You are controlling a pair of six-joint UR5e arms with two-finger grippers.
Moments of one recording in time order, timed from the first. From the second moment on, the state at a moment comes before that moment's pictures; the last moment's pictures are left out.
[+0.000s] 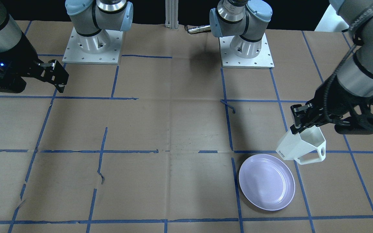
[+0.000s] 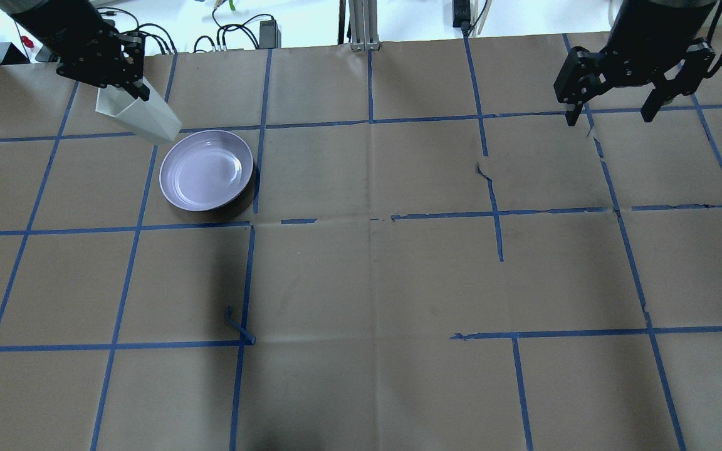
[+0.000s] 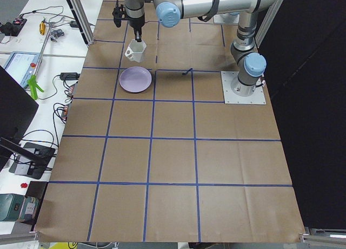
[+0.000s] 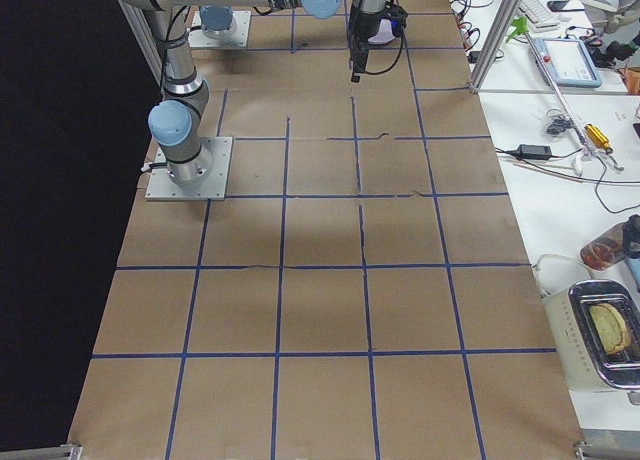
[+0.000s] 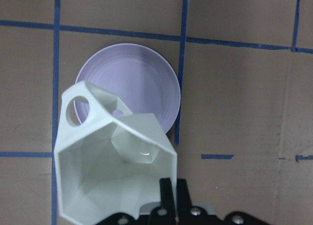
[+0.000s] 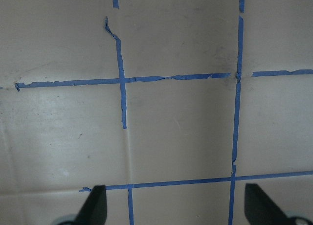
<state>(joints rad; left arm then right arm) -1.41 -1.81 -1.35 -1.52 1.46 0.11 1.47 -1.48 1.43 -1.44 -1.64 -0.06</state>
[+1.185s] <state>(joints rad) -1.48 -2.04 -1.46 -1.31 1.59 0.21 1.47 -1.48 1.43 -1.44 -1.64 -0.06</state>
